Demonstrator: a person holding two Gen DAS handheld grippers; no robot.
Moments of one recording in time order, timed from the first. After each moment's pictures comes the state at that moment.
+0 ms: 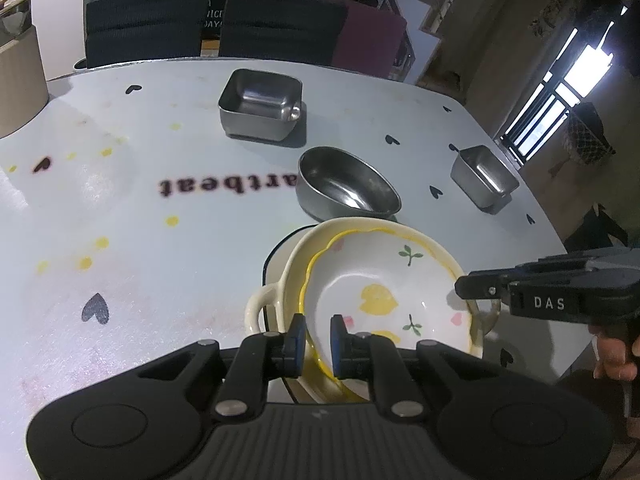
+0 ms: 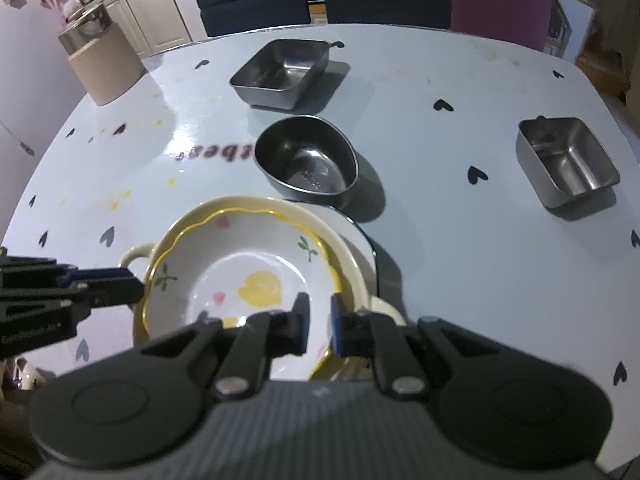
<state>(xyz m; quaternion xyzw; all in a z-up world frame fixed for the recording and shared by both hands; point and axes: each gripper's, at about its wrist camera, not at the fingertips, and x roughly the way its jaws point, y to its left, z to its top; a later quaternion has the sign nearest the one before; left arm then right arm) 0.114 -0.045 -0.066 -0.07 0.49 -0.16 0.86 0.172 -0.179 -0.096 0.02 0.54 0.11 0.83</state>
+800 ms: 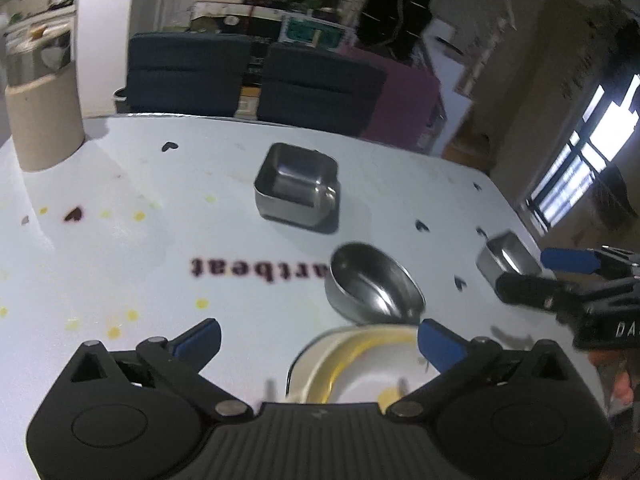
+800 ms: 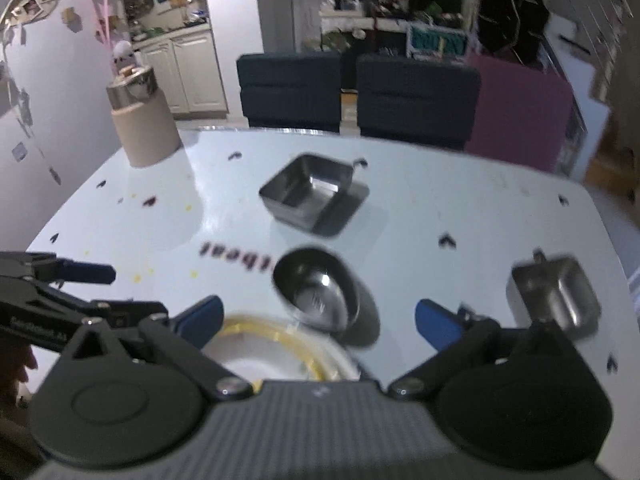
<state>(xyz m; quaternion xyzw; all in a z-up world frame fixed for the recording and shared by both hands) 0.156 -0.035 -0.036 -0.11 0.42 -0.09 0.89 0.197 -0.186 -0.030 -0.03 0.41 0.15 0.90</state>
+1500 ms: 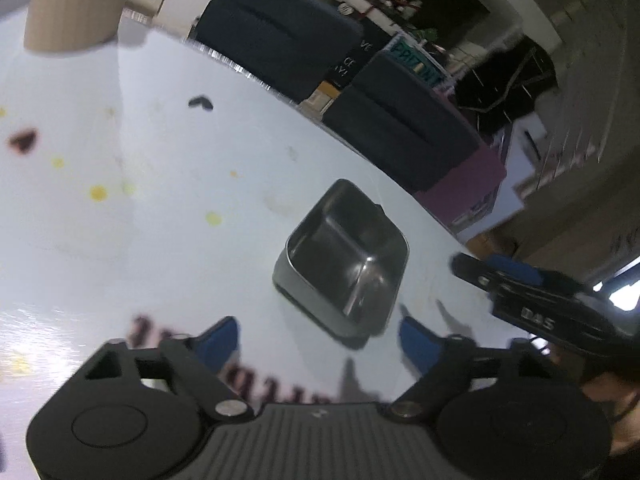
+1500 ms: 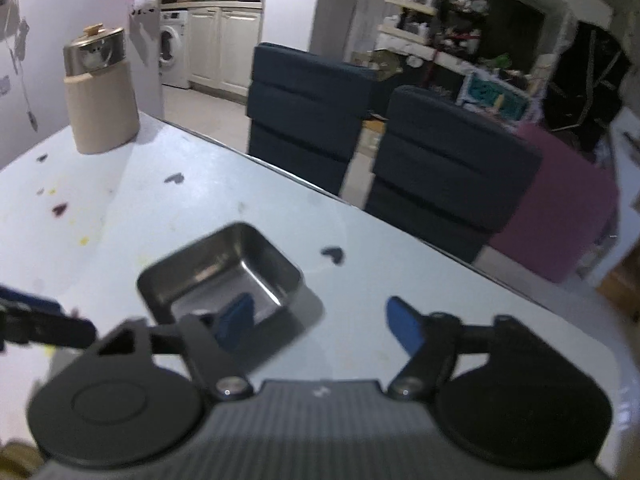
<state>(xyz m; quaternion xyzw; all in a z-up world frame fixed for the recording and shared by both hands) 0.305 -0.004 -0.112 -0.34 0.42 -0.01 0.84 0.439 -0.173 -0.085 -0.16 0.38 0.22 0.88</state>
